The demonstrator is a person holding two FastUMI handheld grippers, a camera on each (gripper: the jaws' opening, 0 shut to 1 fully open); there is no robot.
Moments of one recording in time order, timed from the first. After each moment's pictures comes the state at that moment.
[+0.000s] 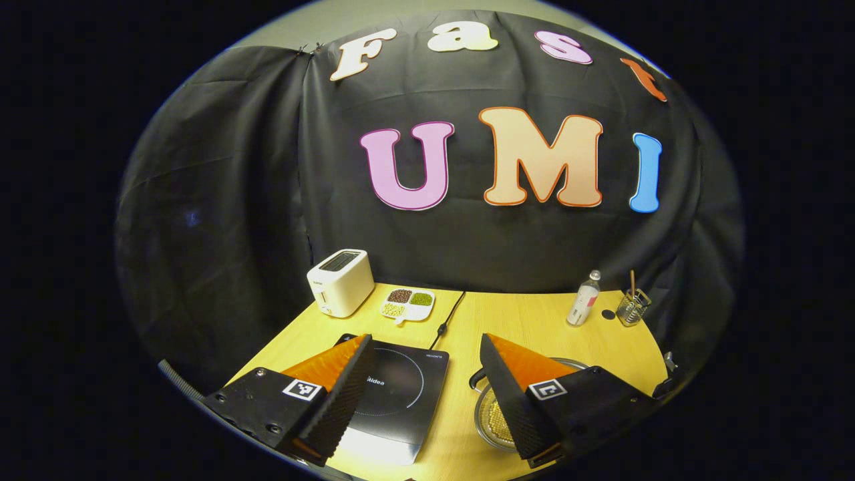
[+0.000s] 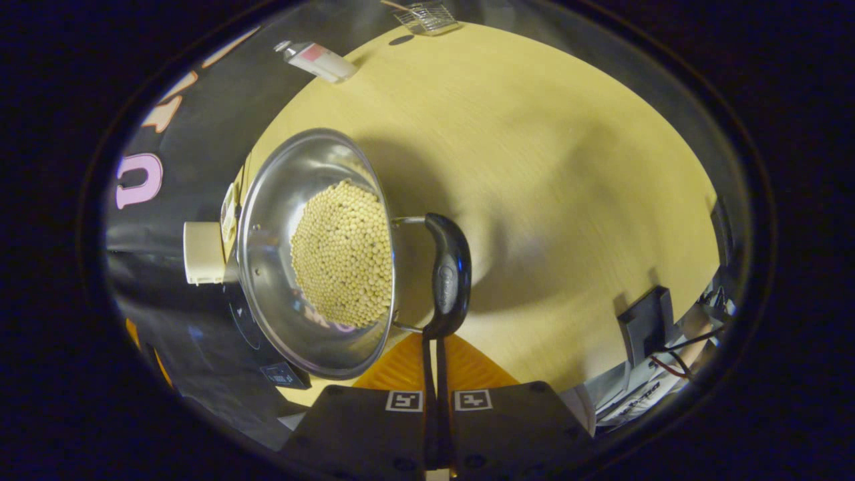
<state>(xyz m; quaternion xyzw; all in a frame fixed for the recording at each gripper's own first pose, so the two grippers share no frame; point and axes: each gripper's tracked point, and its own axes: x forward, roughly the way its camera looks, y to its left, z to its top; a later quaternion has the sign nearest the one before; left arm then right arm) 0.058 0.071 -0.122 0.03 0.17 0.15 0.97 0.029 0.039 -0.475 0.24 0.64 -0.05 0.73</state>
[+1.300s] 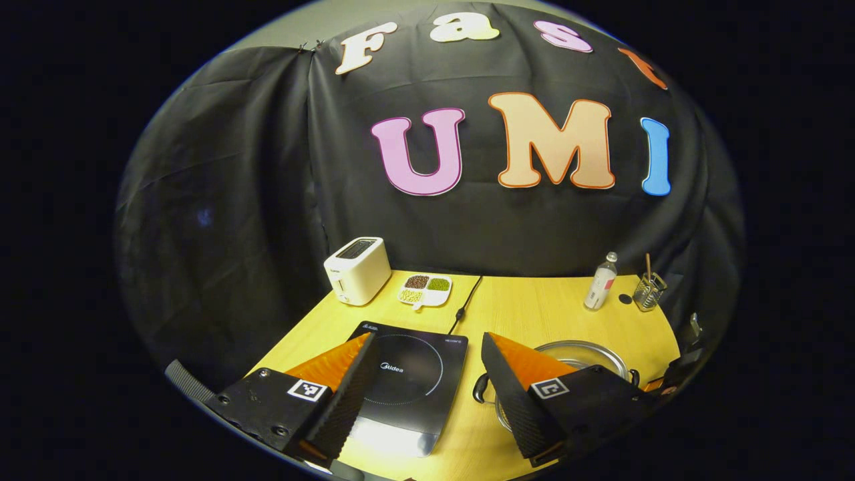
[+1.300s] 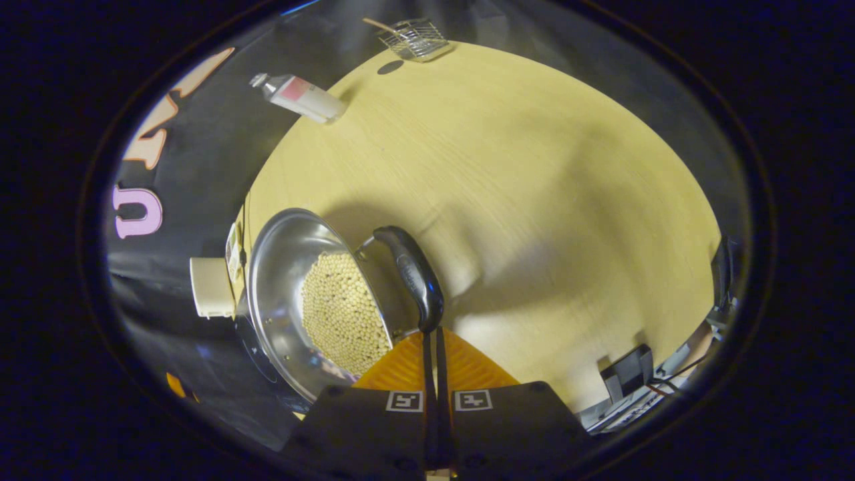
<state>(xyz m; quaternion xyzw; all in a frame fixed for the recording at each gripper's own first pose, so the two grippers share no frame) 0.038 0.087 -0.138 0.05 0.20 0.18 0.96 0.099 0.007 -0.469 0.26 0.61 -0.06 0.75</state>
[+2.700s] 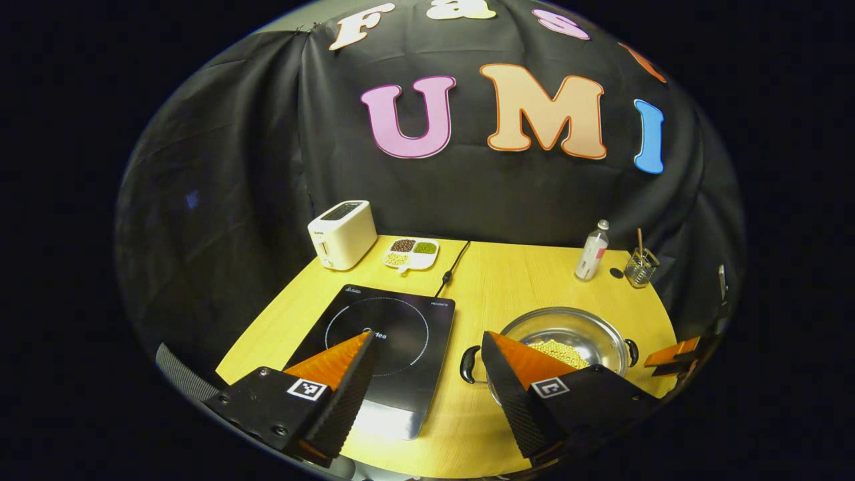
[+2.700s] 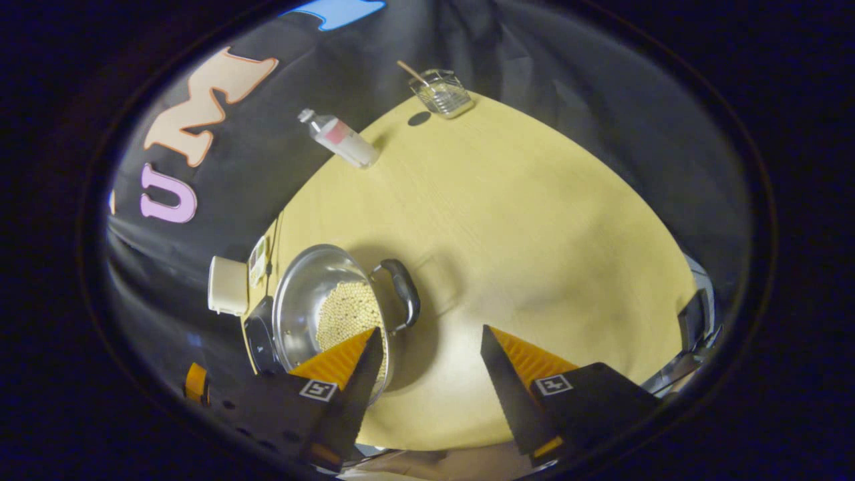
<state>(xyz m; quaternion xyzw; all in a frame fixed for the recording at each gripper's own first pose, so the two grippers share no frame) 0.022 0.074 -0.206 0.01 0.26 0.15 0.95 0.115 -0.038 -0.403 0.24 0.51 -0.02 0.82</state>
